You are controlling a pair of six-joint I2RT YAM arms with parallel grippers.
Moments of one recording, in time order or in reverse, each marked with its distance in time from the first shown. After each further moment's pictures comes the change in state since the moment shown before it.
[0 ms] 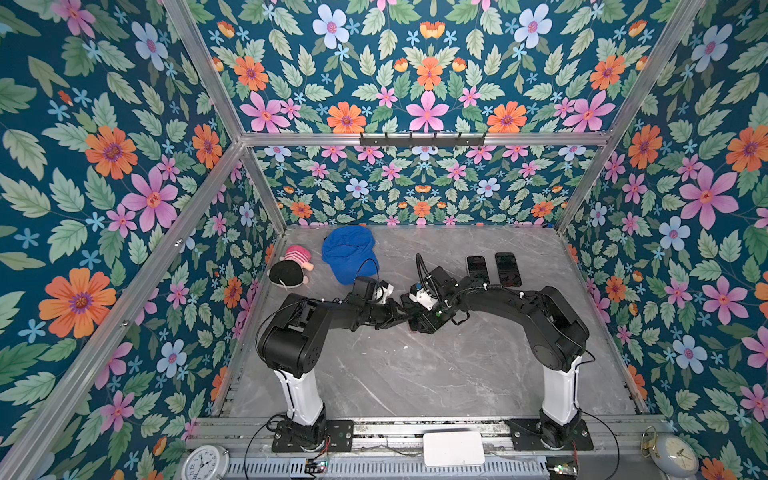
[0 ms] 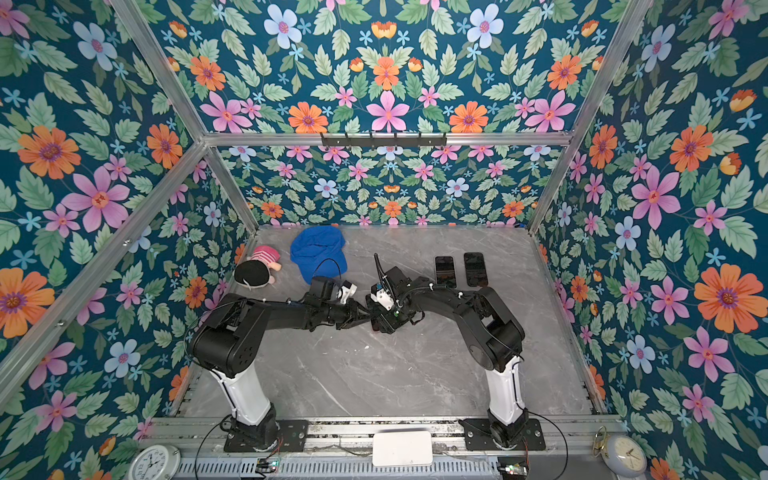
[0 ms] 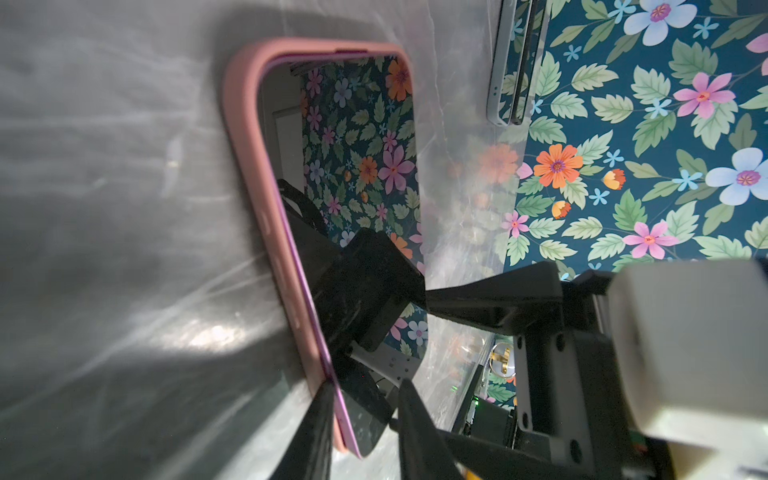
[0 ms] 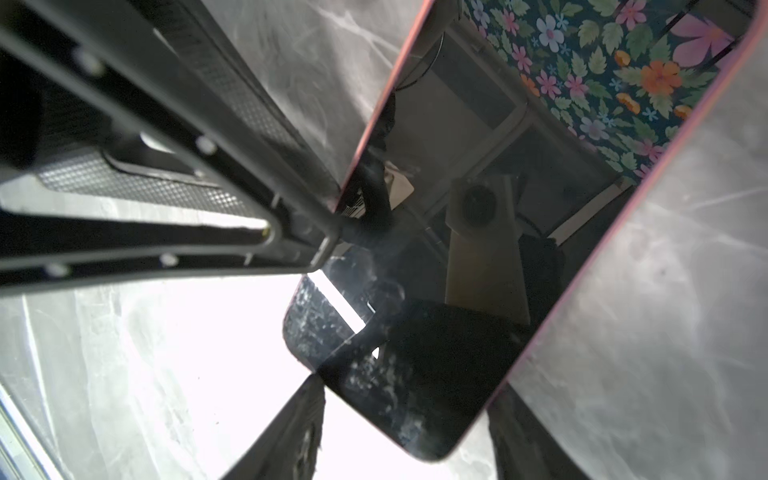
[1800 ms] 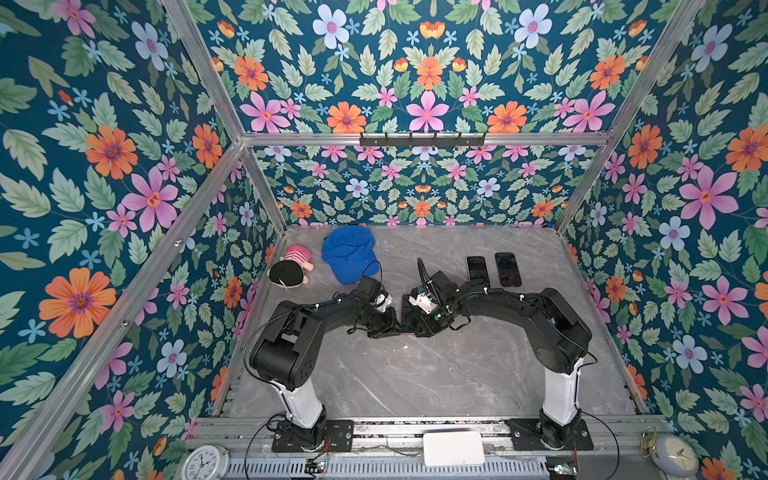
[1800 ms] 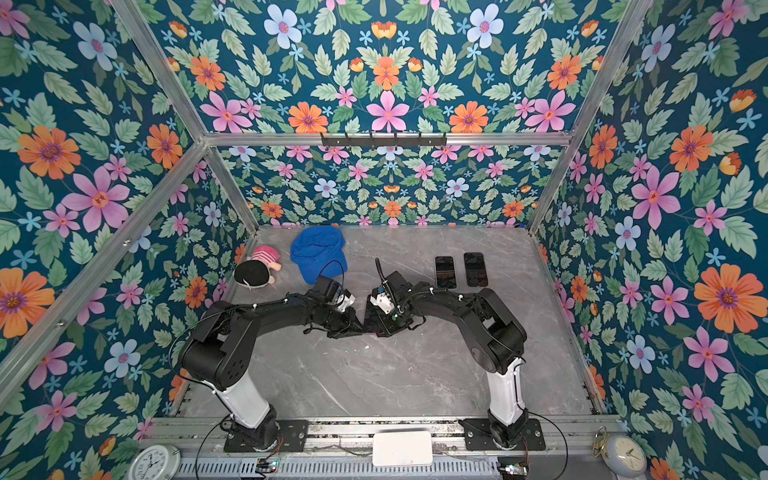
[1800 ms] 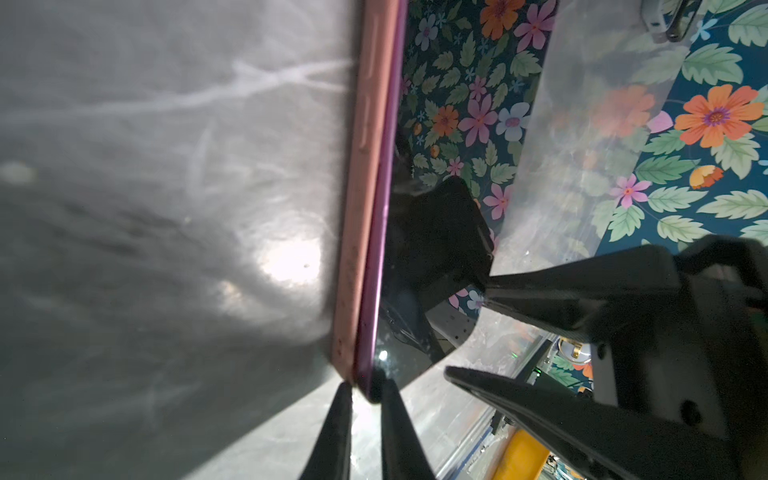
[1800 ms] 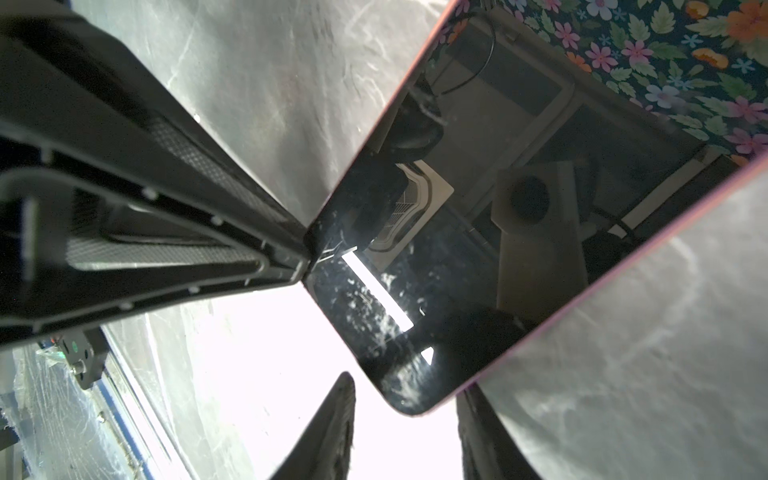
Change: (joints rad) left arm -0.044 -0.088 0.085 -0.502 -0.143 0.176; right arm 0.014 -0.027 -0.068 0.065 -0.131 0.168
